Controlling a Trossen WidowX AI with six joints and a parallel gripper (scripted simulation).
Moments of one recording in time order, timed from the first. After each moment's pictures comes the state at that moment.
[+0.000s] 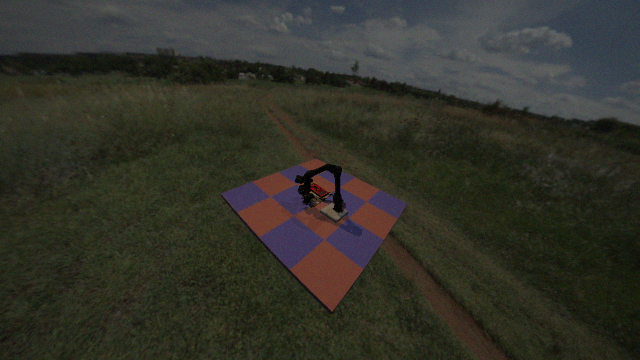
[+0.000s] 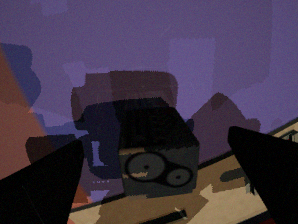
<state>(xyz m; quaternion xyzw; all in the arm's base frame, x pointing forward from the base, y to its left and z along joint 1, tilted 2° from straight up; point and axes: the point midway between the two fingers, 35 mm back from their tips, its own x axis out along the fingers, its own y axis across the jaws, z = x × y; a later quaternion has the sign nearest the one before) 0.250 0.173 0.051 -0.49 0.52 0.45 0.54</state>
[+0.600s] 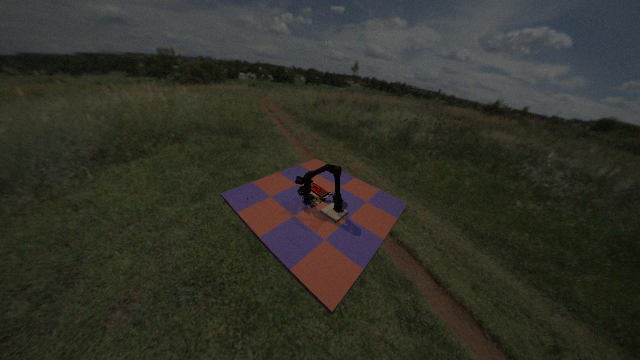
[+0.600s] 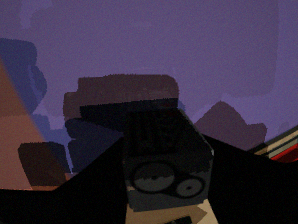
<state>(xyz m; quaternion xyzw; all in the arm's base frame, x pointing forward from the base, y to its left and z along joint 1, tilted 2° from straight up) 0.248 0.172 0.042 -0.48 0.52 0.46 0.54</state>
